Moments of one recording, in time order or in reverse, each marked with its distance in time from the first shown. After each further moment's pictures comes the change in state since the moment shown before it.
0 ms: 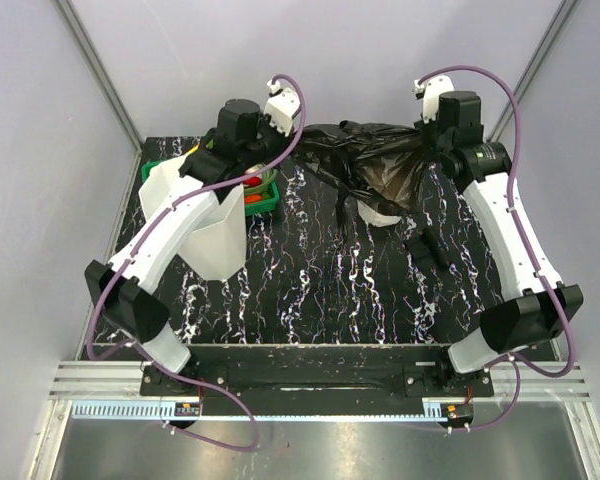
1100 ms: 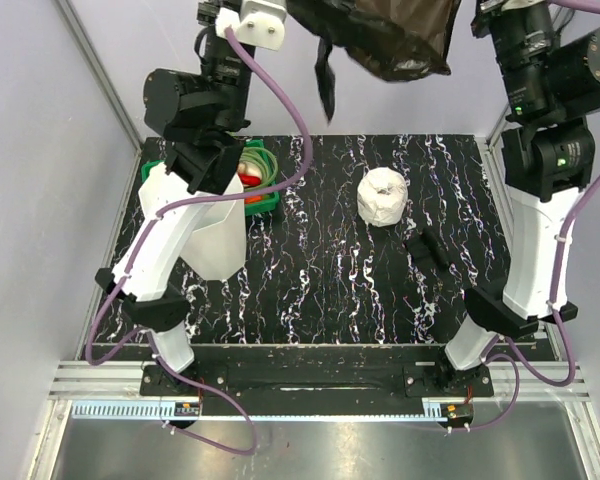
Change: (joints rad) left arm -0.225 0.164 0.747 0.693 -0.318 0.678; right arm 0.093 0.182 1.014 0.297 -0.362 -0.119
